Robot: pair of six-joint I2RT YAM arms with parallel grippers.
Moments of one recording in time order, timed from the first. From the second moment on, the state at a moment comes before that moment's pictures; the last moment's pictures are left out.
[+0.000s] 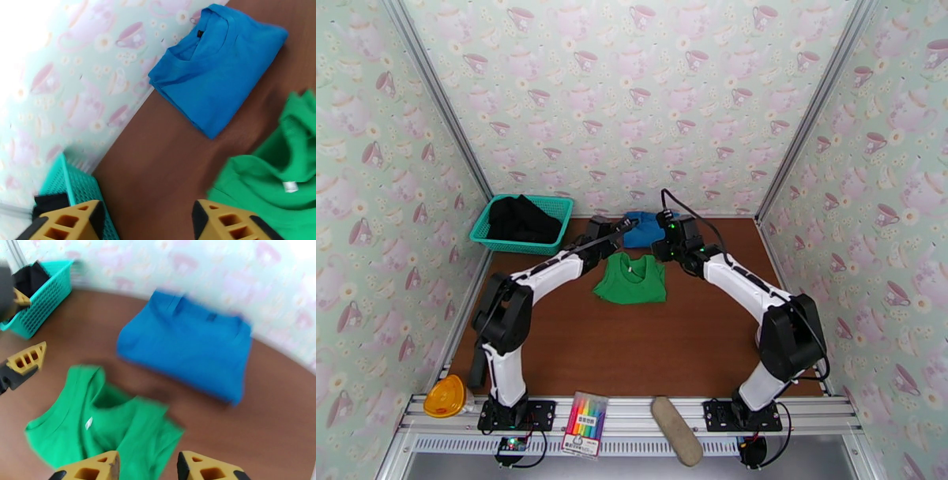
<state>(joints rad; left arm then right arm) -0.51 1.89 1.45 -0.17 -0.29 0.47 0.45 1.68 1.29 -0.36 -0.03 0.06</state>
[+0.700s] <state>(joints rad) -0.43 2.08 1.53 -0.56 -0.02 0.02 0.45 1.97 1.27 -0.42 -0.02 0.43</state>
